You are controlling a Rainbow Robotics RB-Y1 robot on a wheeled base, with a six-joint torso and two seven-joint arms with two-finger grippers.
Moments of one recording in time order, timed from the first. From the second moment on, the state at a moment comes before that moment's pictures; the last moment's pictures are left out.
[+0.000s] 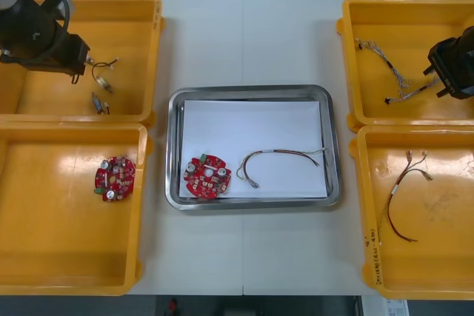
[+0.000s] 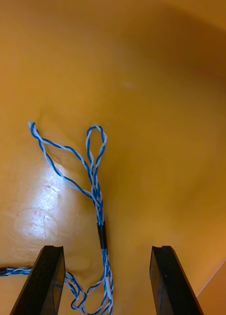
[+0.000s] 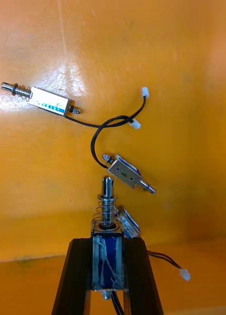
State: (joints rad) right arm -1.00 -0.58 -0.33 -0.75 -0.30 1.39 0.68; left arm -0.86 0.76 -0.12 -1.29 0.76 1.58 -1.46
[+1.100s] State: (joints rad) right arm -1.02 -0.55 -0.33 -0.62 -0.31 1.29 0.68; left arm -1.00 0.64 -0.34 -1.57 0.76 1.80 -1.23
